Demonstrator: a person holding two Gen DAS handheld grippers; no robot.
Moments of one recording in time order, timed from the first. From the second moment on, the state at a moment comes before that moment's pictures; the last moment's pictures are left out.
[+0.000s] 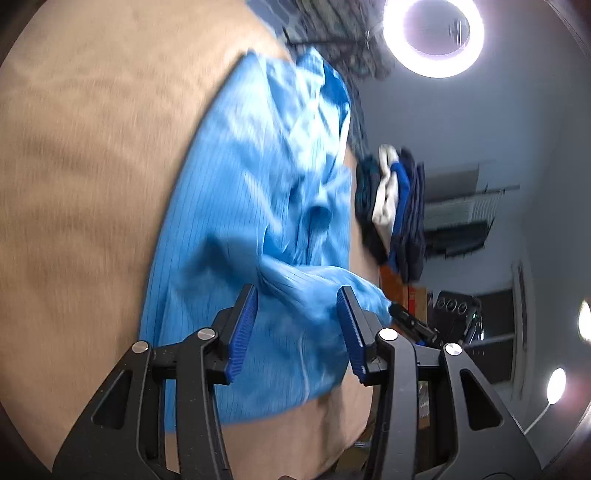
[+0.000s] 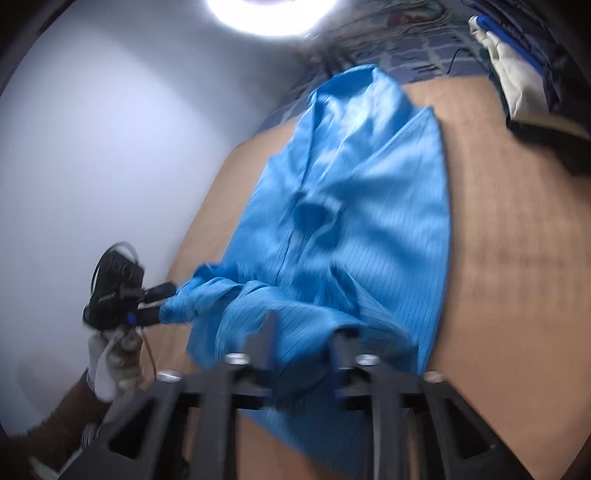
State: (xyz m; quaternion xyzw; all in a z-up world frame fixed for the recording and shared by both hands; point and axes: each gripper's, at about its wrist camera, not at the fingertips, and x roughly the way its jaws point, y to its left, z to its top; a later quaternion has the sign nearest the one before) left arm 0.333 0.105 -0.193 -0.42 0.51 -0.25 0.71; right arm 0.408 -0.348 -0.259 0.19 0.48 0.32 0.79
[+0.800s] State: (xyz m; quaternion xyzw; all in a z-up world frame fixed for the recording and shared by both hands) left arm 0.321 0.086 -0.220 -0.25 0.53 -0.16 0.79; right arm 0.431 -0.312 -0.304 0.04 0.49 0.26 0.83
